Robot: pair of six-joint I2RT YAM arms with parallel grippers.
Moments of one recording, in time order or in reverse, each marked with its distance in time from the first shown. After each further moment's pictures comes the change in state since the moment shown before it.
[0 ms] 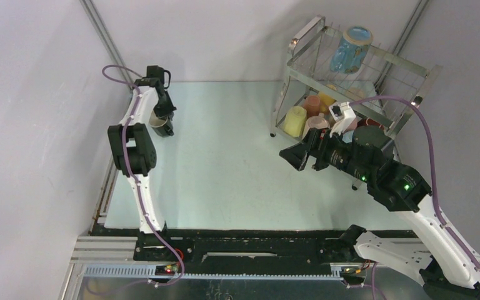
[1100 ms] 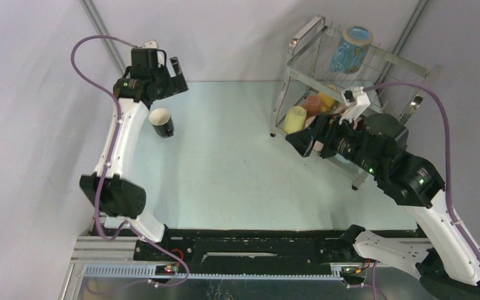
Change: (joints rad) left arm -0.131 -0.485 -0.083 0.064 0.005 0.018; right arm 0.002 0.063 0.171 -0.082 0.096 -0.026
